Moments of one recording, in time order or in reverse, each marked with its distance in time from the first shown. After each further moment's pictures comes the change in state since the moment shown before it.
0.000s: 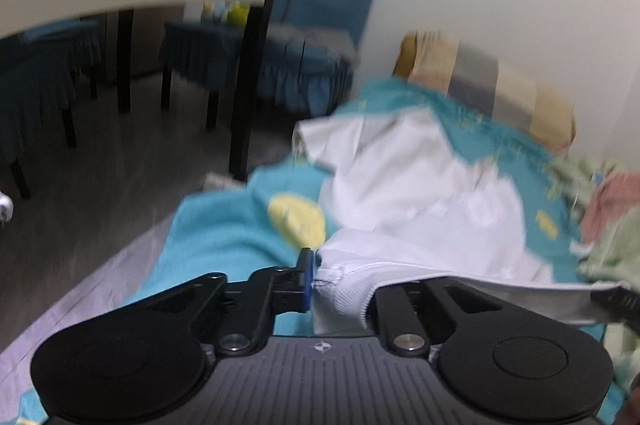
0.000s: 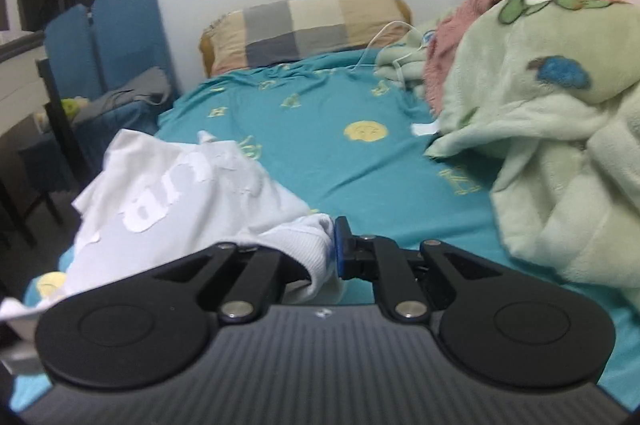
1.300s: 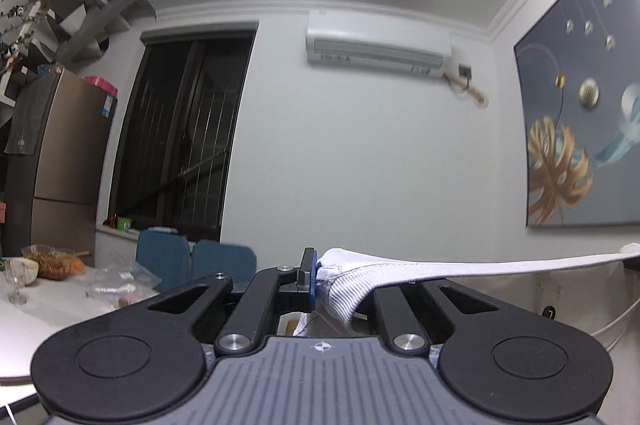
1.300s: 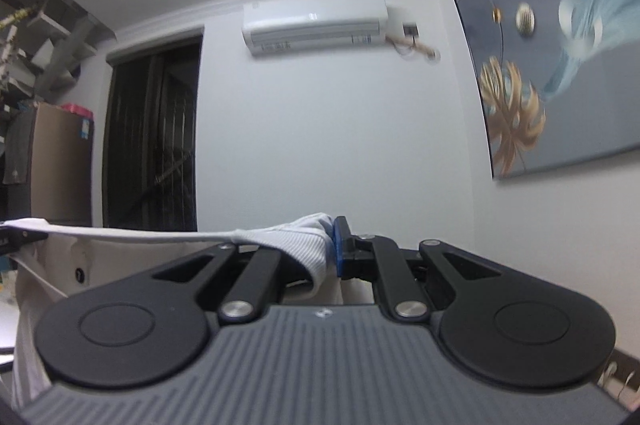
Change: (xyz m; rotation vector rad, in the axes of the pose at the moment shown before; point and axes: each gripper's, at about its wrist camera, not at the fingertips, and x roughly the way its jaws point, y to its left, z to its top) left arm -0.403 -0.104 0.333 0.229 -0.619 -0.299; right arm -0.396 0.007 0.344 -0.093 -0.565 0.142
